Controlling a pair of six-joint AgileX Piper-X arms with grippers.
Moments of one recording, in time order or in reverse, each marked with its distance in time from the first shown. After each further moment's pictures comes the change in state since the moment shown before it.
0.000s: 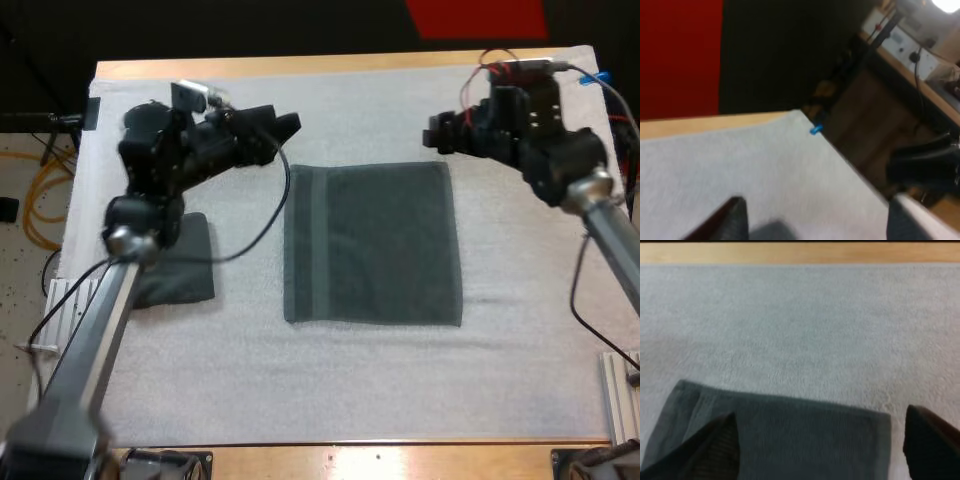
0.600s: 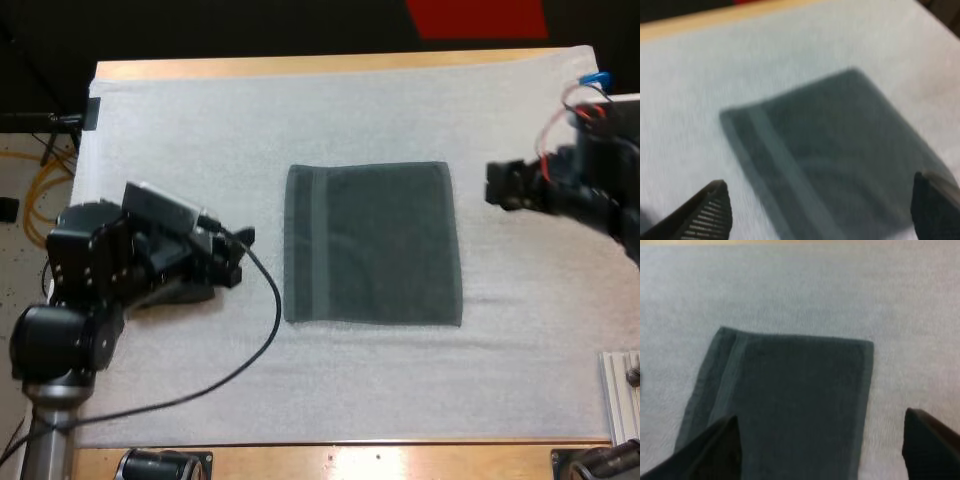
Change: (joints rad) left arm 0.000 -0.536 0.000 0.907 -0.350 0.379; right arm 0.000 -0.420 0.015 0.411 -0.009 0.020
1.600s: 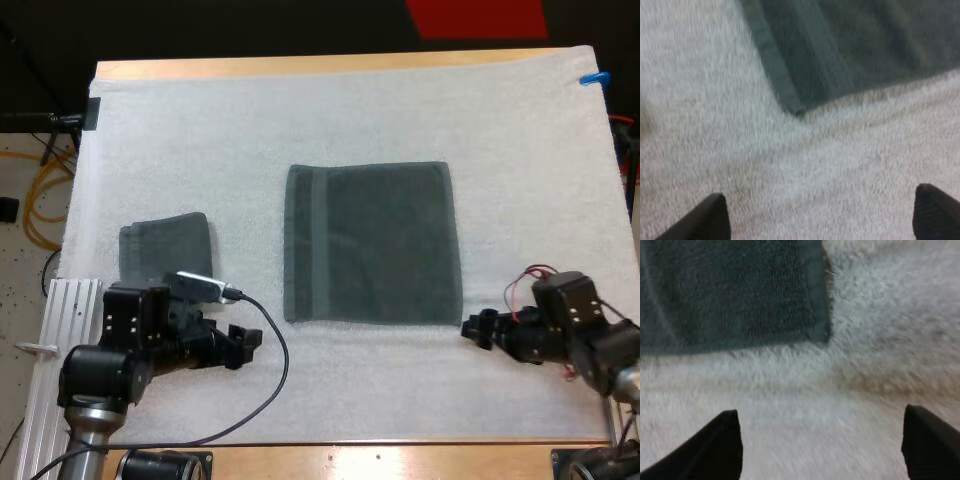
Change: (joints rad) left arm 0.000 -0.115 0.409 0.119 -0.009 -0.053; right arm 0.000 -0.157 0.908 -0.384 -0.264 0.416
